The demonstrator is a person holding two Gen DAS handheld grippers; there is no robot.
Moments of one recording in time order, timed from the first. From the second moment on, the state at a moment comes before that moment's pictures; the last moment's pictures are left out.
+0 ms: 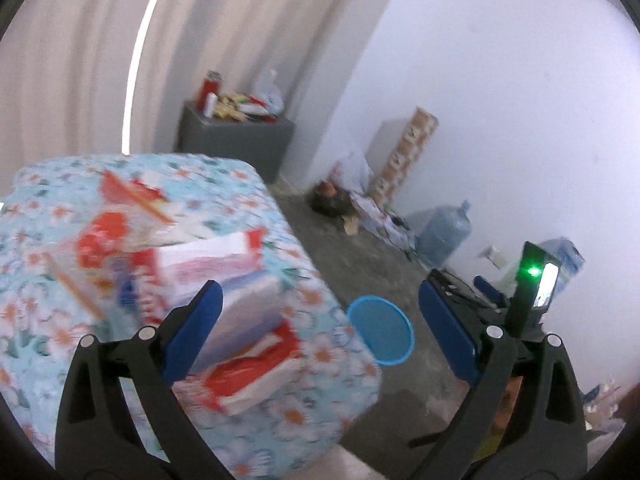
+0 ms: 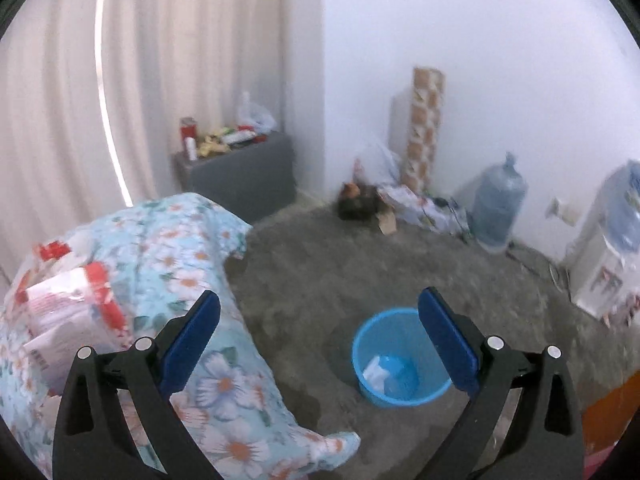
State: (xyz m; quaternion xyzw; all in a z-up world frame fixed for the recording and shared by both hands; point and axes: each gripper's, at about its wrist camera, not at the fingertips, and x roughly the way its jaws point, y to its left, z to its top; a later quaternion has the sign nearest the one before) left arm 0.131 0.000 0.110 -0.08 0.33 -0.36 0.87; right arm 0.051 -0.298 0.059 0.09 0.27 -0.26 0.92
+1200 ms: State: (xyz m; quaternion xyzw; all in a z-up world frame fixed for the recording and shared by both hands) left arm 0.145 0.103 0.045 -0.07 0.28 -0.28 0.92; right arm 0.094 -0.256 -0.007 0.36 0.38 0.09 0.85
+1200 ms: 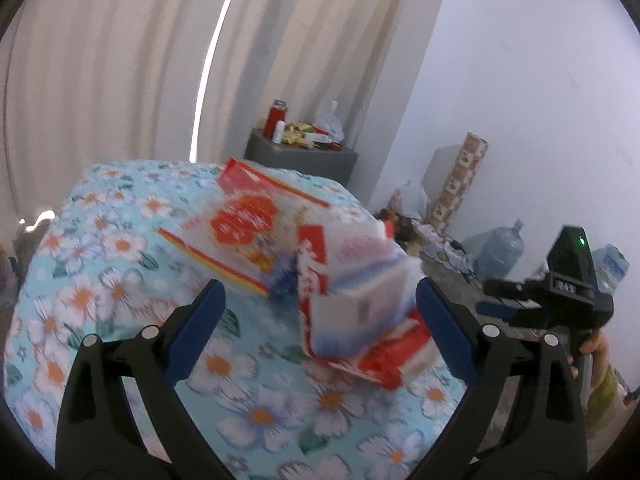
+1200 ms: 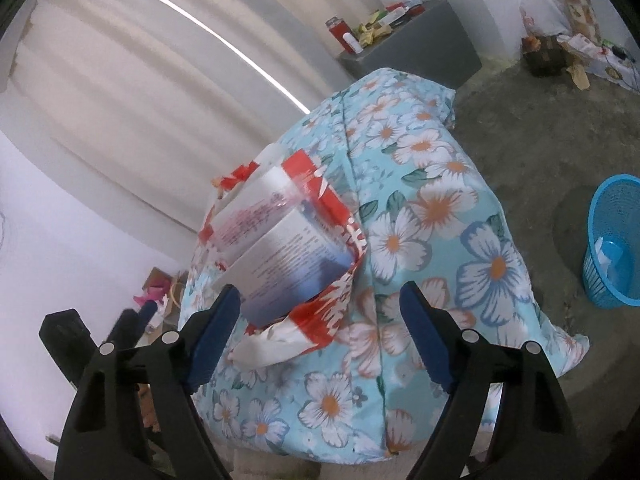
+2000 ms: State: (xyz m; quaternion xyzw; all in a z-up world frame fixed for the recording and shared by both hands) left arm 0.293 0.187 -0.052 -0.45 0.43 -0.23 0.75; right arm 0.098 -0.269 -0.021 0.38 0.39 0.09 0.84
